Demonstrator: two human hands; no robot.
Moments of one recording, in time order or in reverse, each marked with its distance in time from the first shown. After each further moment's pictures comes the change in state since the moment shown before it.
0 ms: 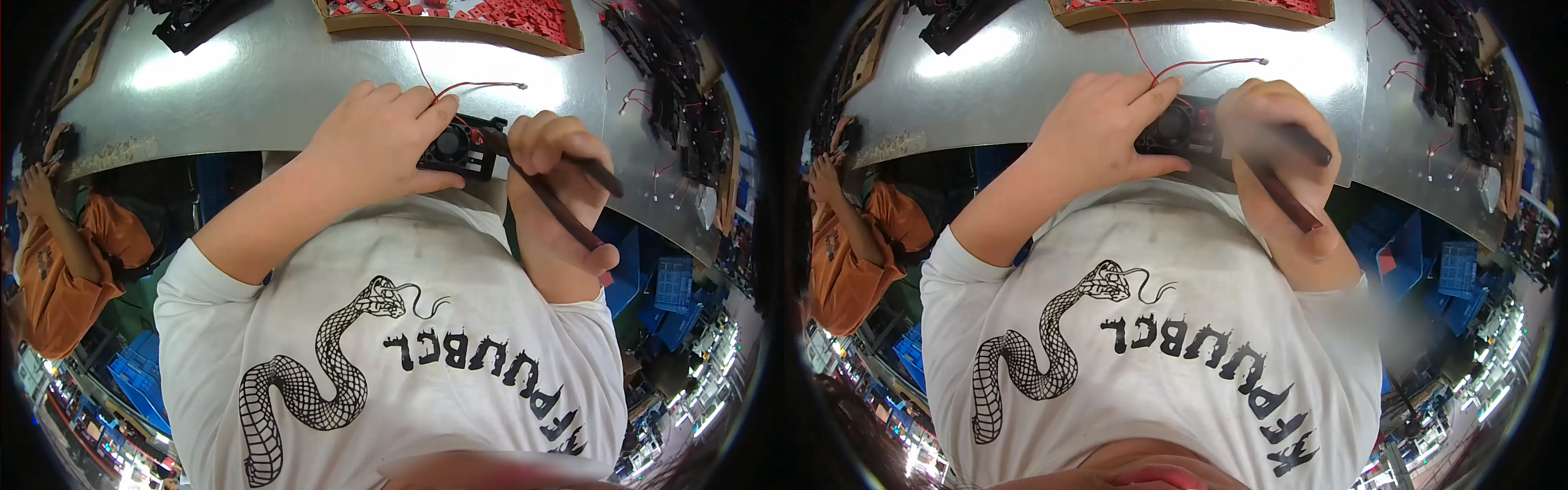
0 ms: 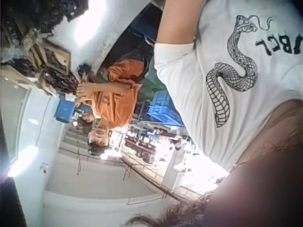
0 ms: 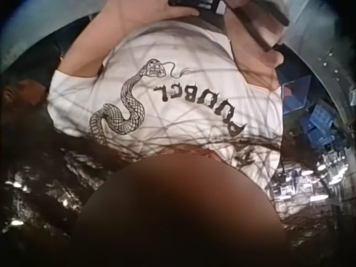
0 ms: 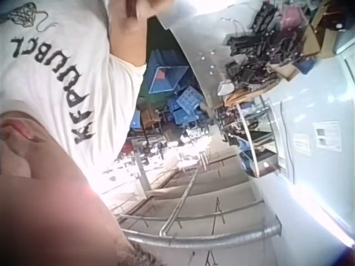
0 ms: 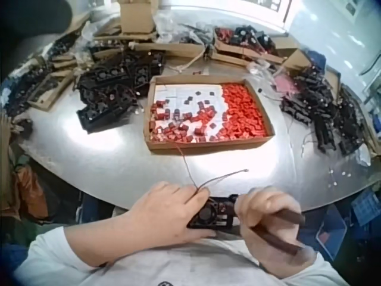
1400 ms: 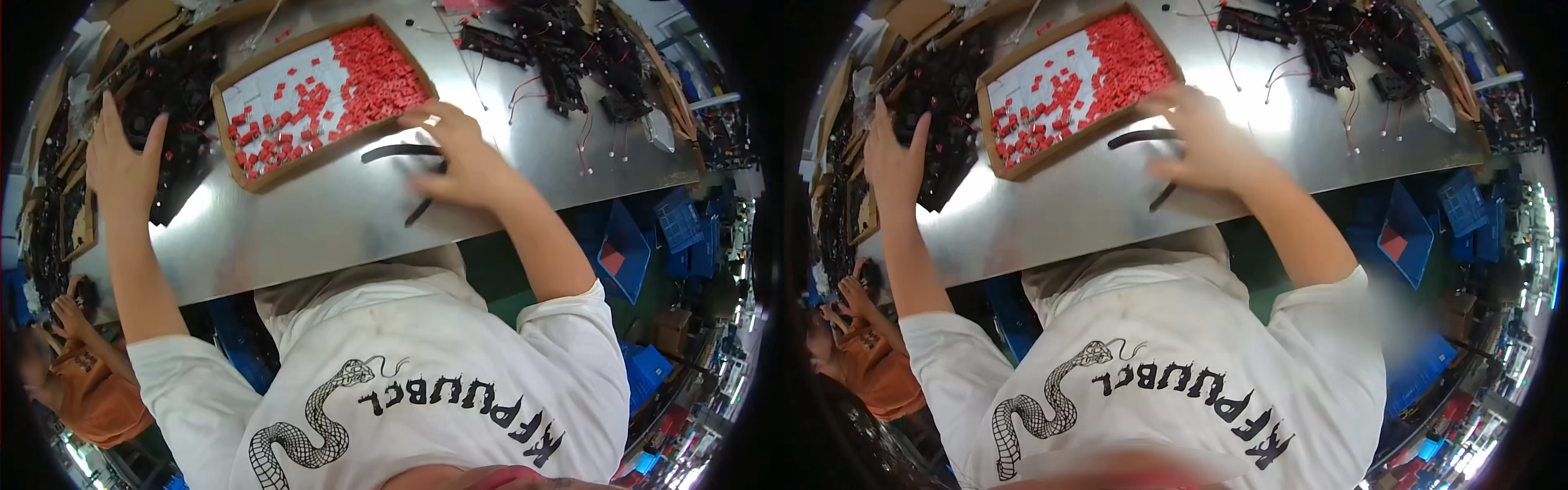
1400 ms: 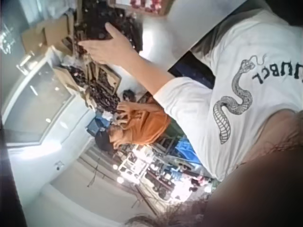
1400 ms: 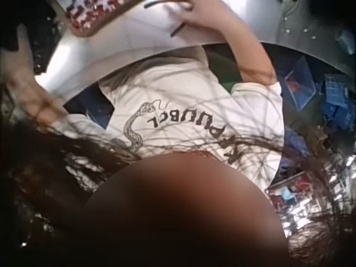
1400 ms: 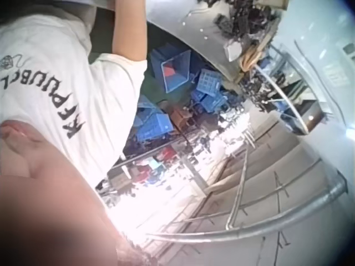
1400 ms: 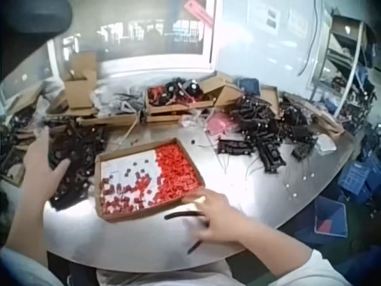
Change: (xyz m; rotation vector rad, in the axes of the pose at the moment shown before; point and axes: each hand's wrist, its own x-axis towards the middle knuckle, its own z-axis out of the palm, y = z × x) left_hand 0.066 -0.156 -0.156 0.940 0.618 -0.245; right_hand 0.054 -0.034 -0.087 -1.539 -0.312 0.176
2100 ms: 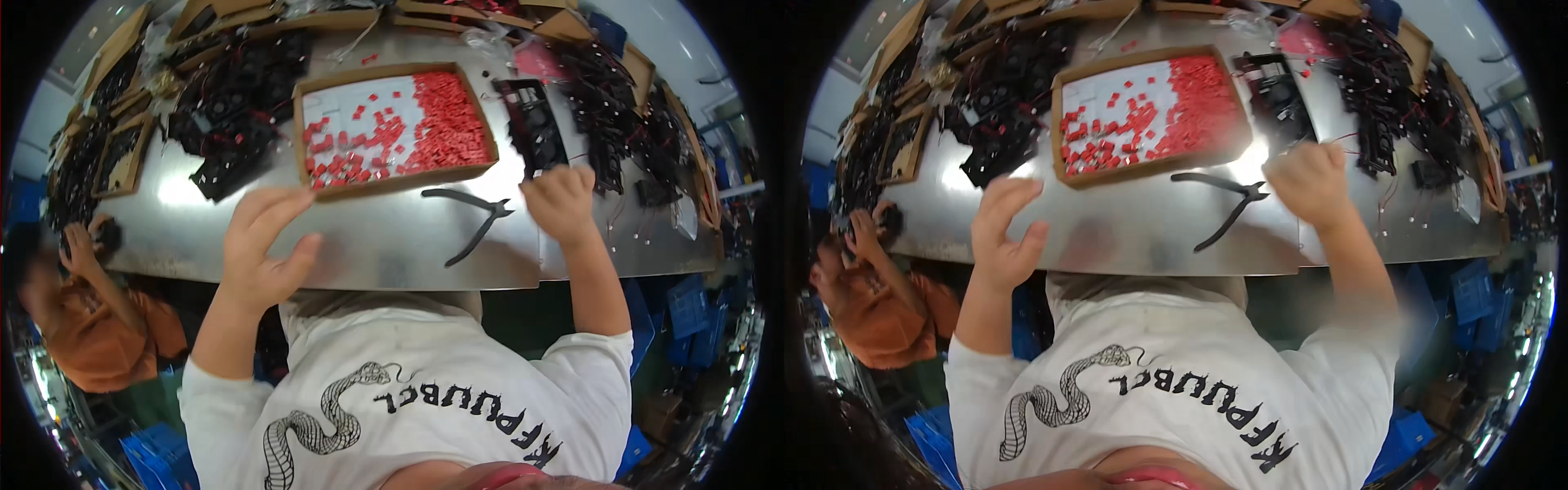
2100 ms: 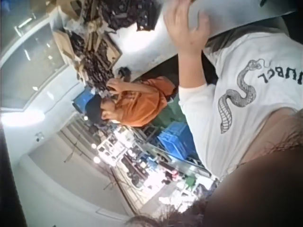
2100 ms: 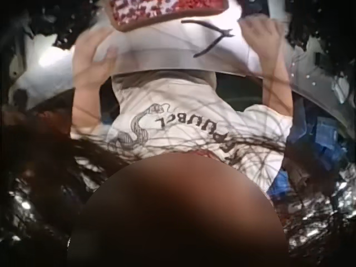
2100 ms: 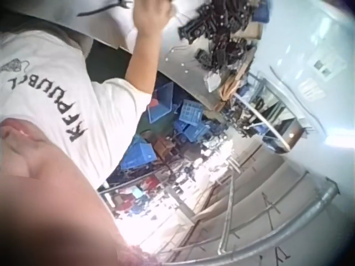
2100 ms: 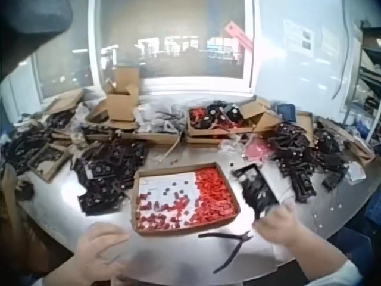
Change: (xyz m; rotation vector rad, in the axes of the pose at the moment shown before) left_hand -0.071 0.078 -0.107 -1.074 -0.189 0.032; right_hand 0.007 0.051 -0.055 -0.598 0.267 -0.563
